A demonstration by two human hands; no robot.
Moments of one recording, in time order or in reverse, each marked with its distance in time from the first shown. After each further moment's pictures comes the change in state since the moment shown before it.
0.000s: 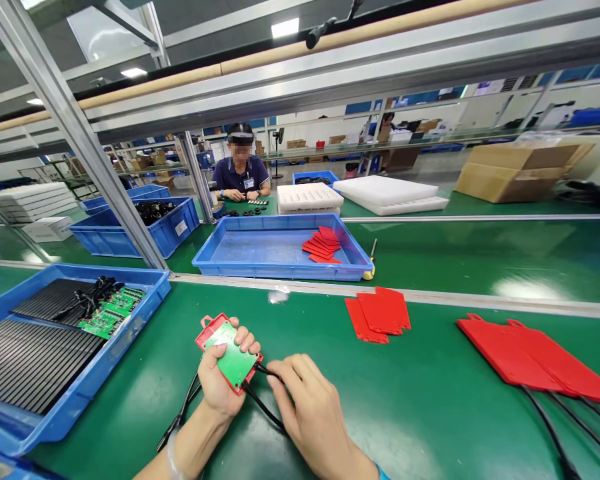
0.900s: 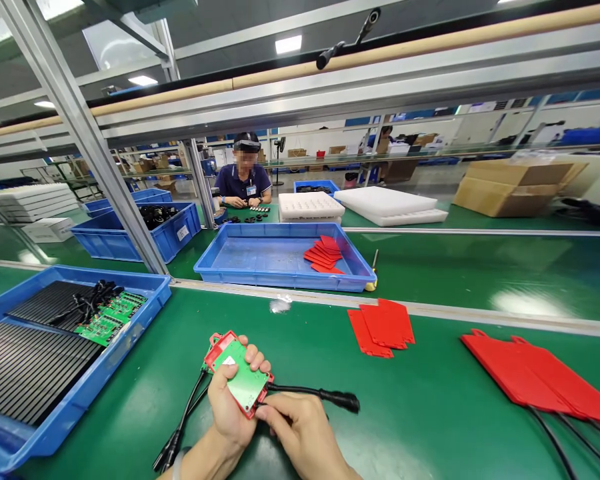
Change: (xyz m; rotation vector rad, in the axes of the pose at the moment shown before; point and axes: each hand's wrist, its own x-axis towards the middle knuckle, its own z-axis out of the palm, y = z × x) left_hand -0.009 -0.017 -0.004 -0.071 0.110 -0.015; right_hand 0.004 -0.003 0.017 0.386 -0.328 0.394
